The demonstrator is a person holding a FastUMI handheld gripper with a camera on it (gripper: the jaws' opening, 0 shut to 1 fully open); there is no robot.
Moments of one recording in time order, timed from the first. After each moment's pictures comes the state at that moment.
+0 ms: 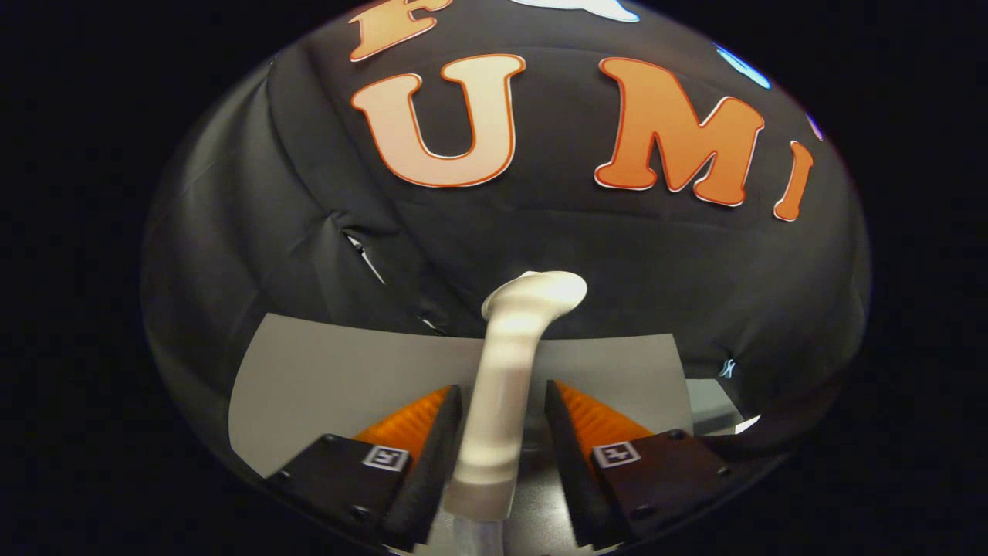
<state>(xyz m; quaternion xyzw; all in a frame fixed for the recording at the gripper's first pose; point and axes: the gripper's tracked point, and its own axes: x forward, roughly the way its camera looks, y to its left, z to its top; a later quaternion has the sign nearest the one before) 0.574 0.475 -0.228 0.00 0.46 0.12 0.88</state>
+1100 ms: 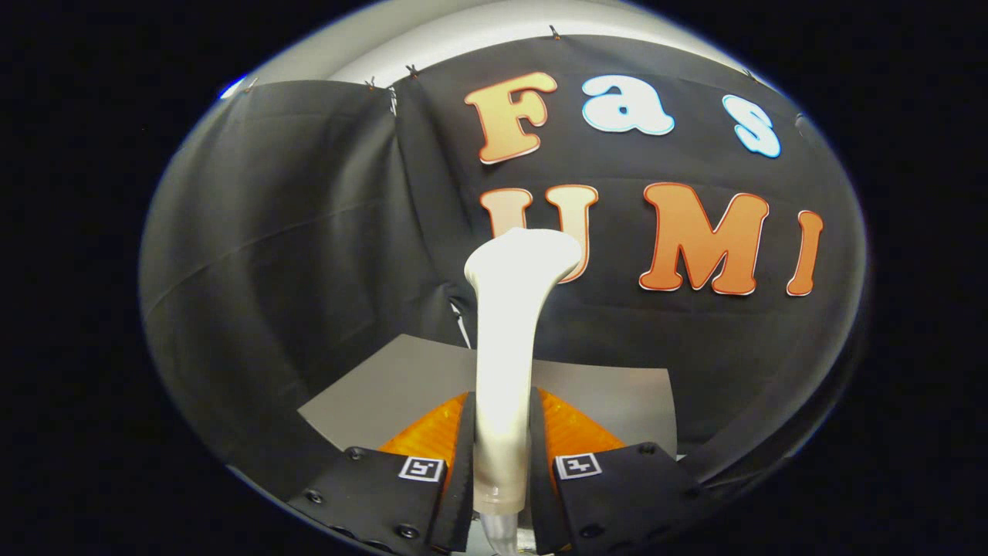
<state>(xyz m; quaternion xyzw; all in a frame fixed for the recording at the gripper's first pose) 0.404 0.480 -0.055 0.01 0.24 0.29 0.93</state>
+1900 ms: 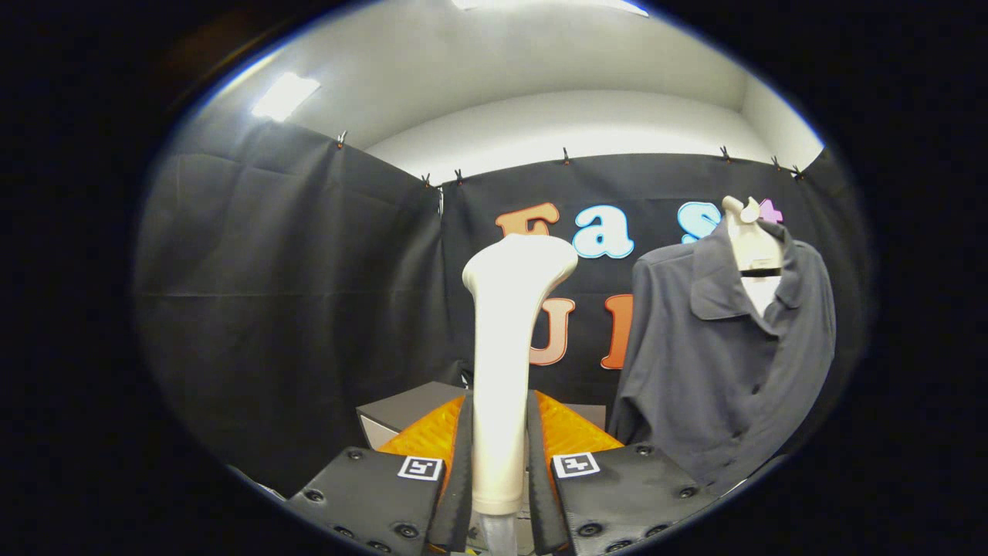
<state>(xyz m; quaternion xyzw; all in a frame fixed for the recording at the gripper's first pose) 0.177 0.330 0.072 0.02 0.04 0.29 0.96</state>
